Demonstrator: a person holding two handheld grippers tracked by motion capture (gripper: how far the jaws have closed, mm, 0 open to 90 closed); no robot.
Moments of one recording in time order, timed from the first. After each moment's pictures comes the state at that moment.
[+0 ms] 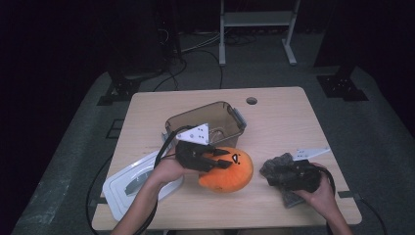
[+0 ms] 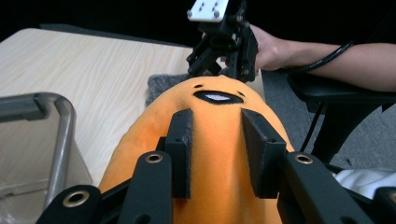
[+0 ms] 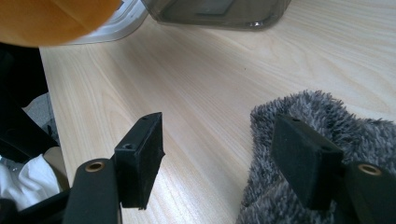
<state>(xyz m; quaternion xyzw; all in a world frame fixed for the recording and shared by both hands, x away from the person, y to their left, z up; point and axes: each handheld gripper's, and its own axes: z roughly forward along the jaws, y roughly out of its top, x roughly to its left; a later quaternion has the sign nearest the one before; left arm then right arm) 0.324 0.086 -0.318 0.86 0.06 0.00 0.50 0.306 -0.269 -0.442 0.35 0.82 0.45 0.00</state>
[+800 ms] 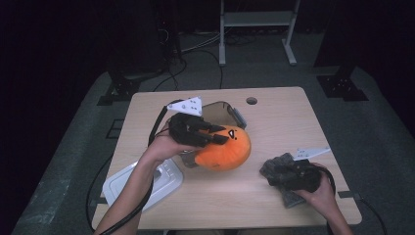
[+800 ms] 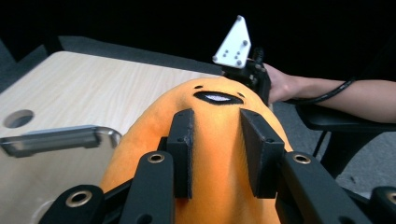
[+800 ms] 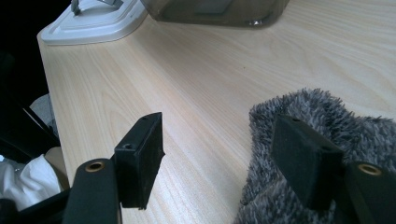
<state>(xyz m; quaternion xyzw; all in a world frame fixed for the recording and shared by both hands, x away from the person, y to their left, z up) 0.355 0.096 -0.267 0.85 0.08 0.01 0.51 0.307 -0.271 -0.443 0.35 0.82 0.45 0.00</state>
